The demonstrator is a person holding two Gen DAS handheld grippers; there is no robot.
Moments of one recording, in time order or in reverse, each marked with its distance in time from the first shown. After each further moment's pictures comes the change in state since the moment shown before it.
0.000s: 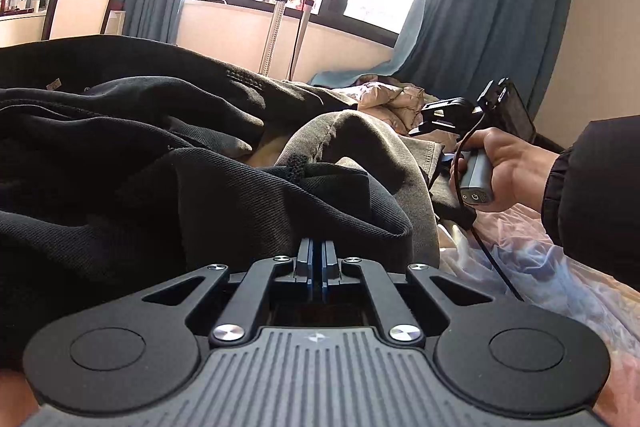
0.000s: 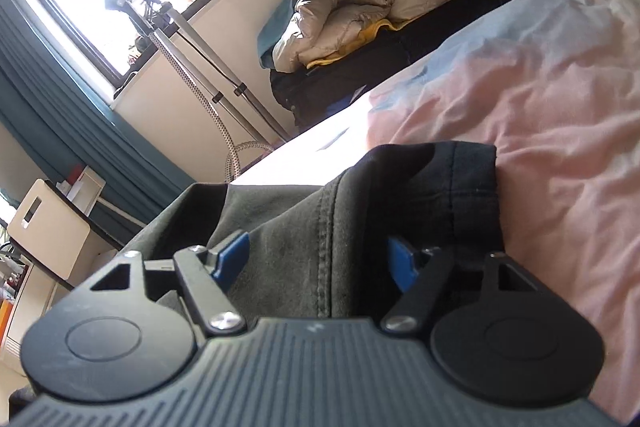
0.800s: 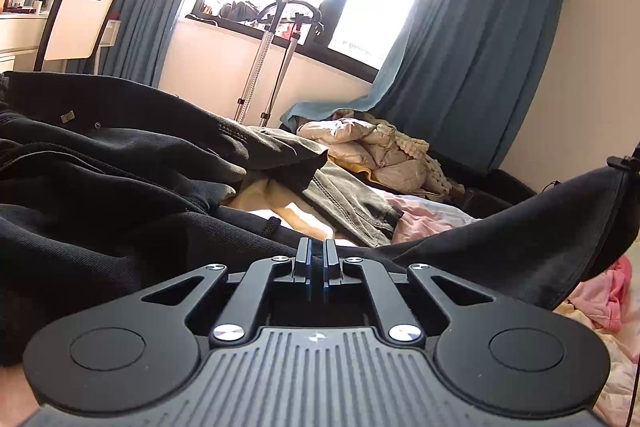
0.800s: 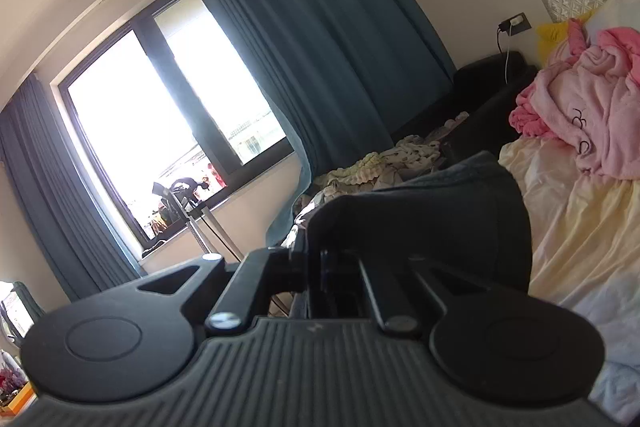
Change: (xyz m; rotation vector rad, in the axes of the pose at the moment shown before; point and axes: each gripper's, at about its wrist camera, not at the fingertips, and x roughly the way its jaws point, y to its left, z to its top) left arm -0.082 0.000 0.036 -0.090 -0.055 -0.085; right arm -0.424 -0.046 -0.011 0.045 -0.528 0.010
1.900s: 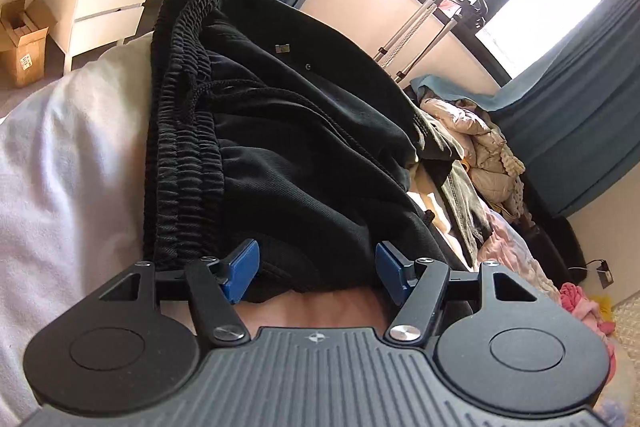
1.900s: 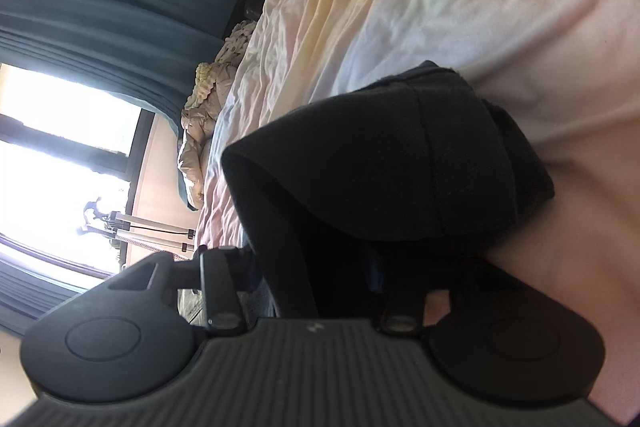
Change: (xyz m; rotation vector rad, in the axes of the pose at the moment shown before) left arm -0.084 0.149 0.036 -0.458 0.223 0.235; right arm 0.007 -0.233 -0.122 0.545 0.294 -0.232
